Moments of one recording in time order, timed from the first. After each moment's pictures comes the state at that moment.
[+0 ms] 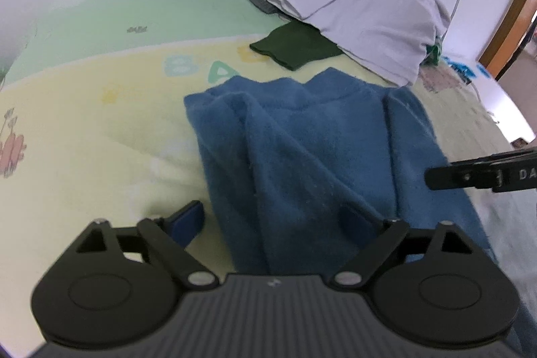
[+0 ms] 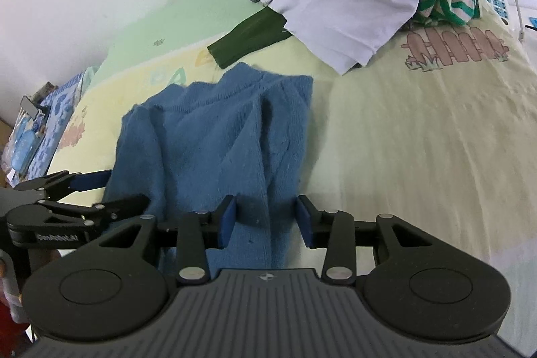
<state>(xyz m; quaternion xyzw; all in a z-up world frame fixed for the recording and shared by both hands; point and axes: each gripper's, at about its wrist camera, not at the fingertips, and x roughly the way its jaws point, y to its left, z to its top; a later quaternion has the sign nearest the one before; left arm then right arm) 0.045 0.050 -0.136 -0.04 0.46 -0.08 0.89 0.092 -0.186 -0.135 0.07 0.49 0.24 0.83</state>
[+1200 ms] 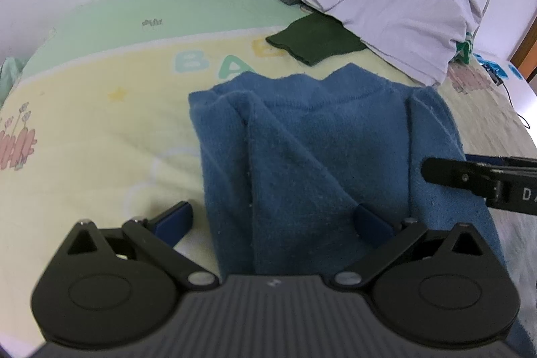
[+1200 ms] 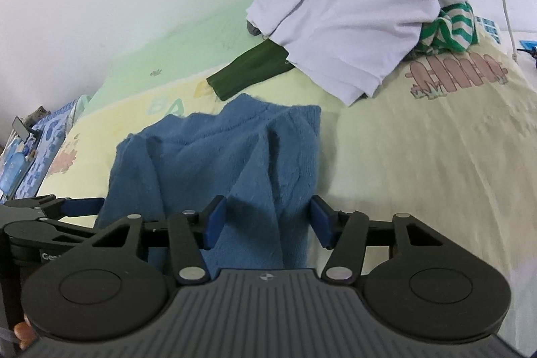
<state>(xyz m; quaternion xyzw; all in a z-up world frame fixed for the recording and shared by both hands) 0.057 0.036 -0.139 -0.04 0.47 -0.02 0.88 0.091 -0.171 -0.143 0.08 0.42 0.22 0.88</state>
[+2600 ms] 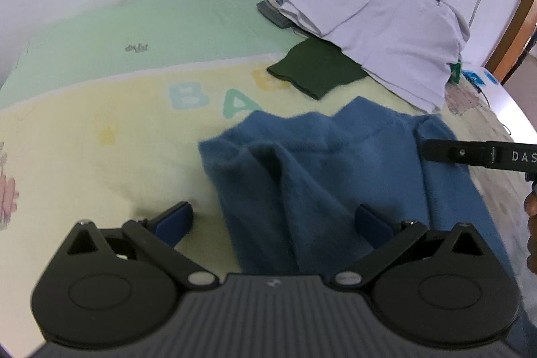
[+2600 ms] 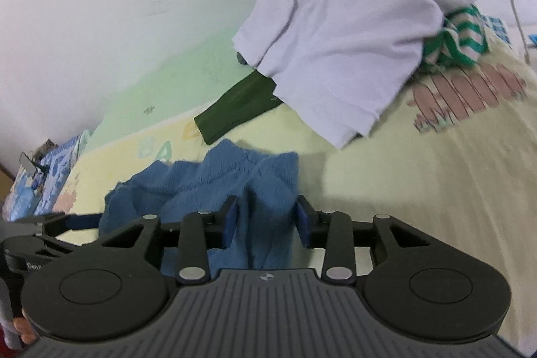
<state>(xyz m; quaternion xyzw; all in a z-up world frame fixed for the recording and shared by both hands) 0.089 0.071 -0.141 -0.04 0.44 -0.08 0.90 0.132 -0.184 -0.149 0.12 0.40 0.23 0.88</state>
